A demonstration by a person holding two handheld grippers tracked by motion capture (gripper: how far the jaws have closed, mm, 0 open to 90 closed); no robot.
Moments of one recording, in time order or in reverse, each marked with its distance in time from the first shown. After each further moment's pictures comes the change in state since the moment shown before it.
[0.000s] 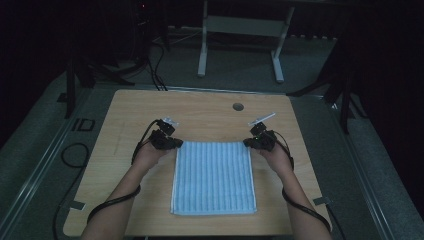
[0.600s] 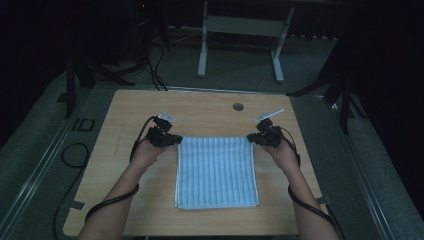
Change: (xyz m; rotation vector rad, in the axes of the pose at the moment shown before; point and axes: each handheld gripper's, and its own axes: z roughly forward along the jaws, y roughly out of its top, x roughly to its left) left arm -0.003 0.003 -0.022 -0.079 -0.019 -0.020; right arm -0.003 0.005 -0.030 -0.058 0.004 -0.027
